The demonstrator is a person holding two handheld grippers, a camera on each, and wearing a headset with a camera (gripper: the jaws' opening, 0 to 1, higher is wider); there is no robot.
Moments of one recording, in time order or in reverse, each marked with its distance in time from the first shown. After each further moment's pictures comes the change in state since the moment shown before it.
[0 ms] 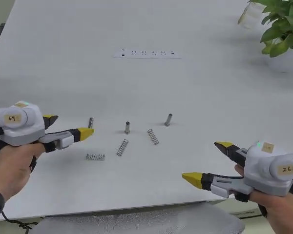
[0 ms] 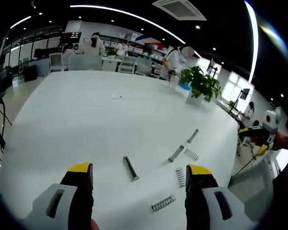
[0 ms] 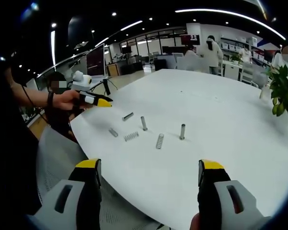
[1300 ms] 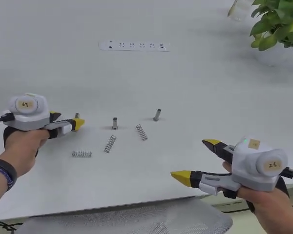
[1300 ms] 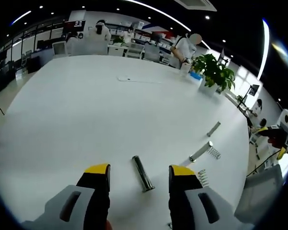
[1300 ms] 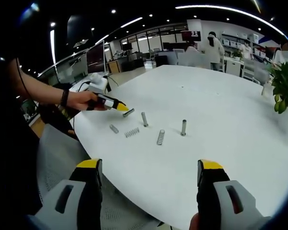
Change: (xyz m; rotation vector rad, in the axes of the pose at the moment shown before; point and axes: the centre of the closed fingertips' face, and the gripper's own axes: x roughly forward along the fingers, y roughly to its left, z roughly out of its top) left arm 0.061 0.022 -0.024 -0.031 0.102 0.064; right arm 0.003 -0.001 -0.006 0.008 0.035 0.016
